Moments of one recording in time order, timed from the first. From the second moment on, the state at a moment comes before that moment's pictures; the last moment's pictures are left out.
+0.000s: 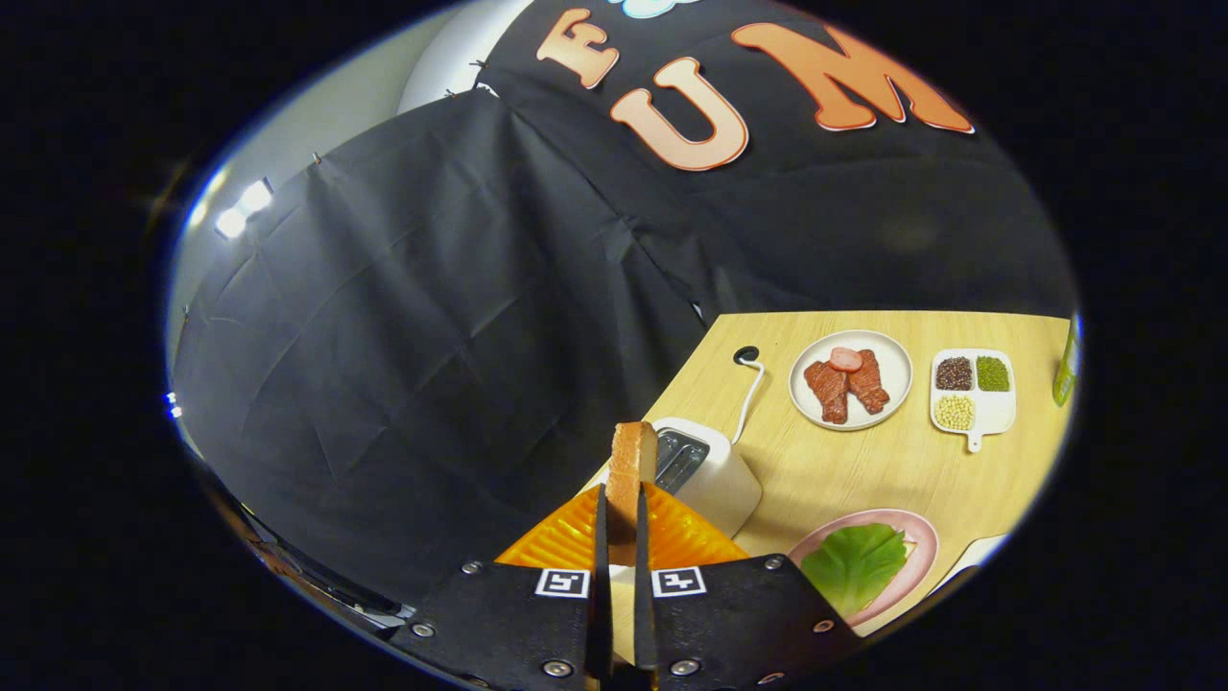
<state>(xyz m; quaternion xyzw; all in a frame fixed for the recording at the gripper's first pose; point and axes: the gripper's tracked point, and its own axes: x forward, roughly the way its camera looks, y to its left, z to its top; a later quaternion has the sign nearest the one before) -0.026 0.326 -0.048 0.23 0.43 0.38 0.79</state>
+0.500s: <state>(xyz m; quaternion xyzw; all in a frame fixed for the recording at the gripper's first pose) -0.043 0.267 -0.101 0.26 0.45 0.34 0.79</state>
